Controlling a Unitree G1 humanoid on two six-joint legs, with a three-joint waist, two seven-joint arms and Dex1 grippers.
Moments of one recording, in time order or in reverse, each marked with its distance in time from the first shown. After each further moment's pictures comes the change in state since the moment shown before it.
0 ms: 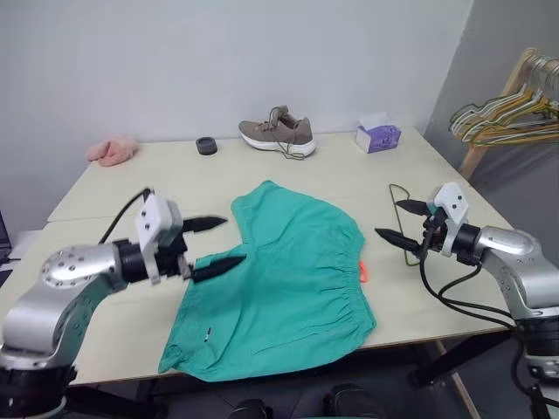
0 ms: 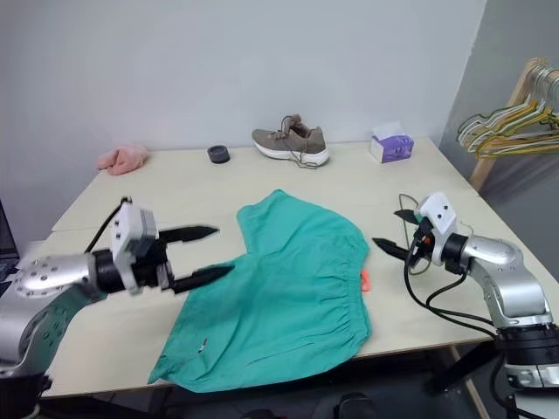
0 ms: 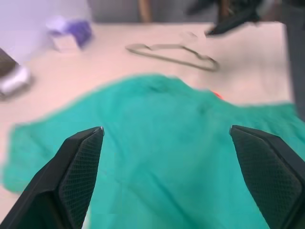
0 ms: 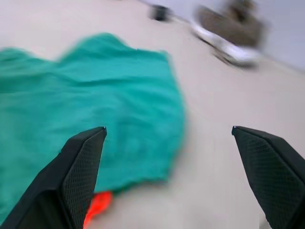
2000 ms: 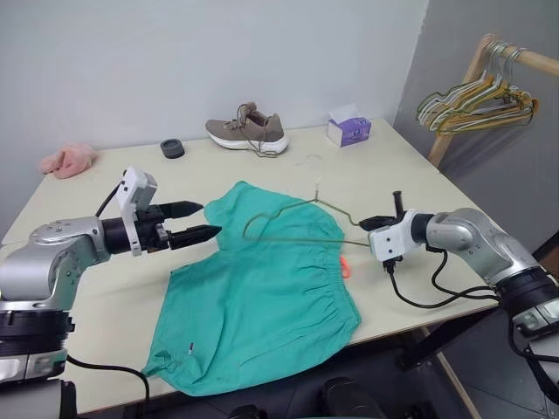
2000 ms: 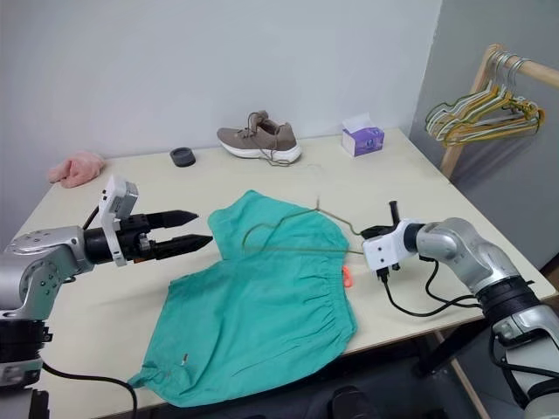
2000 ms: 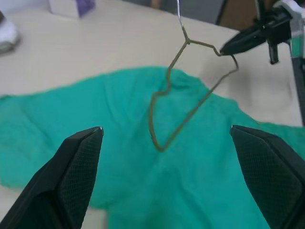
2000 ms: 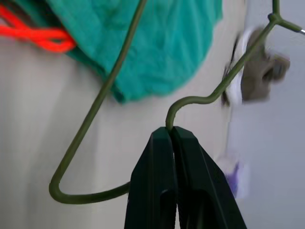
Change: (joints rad) left arm -0.178 0.093 -0.031 0.400 0.001 0.160 -0.213; right arm -0.344 -0.124 0.508 0.330 -0.842 -1.040 -0.059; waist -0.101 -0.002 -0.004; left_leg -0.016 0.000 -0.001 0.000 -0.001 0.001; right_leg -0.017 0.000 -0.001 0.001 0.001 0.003
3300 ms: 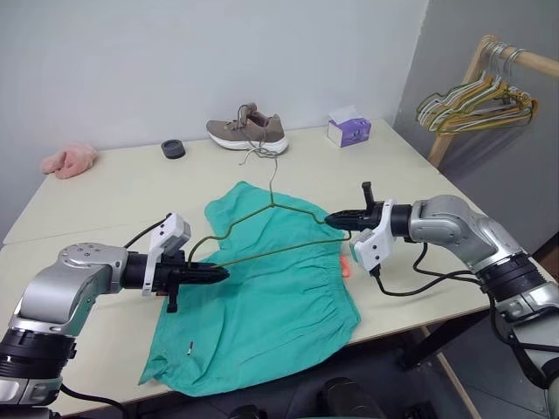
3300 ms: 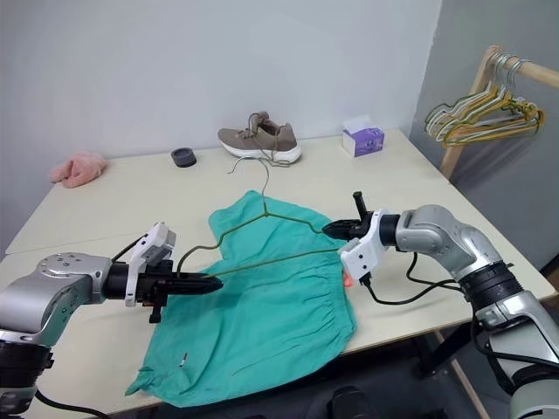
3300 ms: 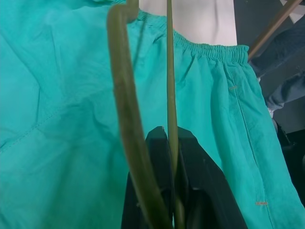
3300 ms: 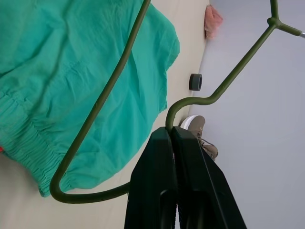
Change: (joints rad) left arm 0.108 0.030 -0.139 -0.122 0.066 0.011 -0.137; right arm -0.071 0.068 -0.005 -0.053 0.051 -0.165 0.017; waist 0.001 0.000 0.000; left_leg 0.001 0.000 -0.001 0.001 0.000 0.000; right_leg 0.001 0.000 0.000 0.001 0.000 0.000
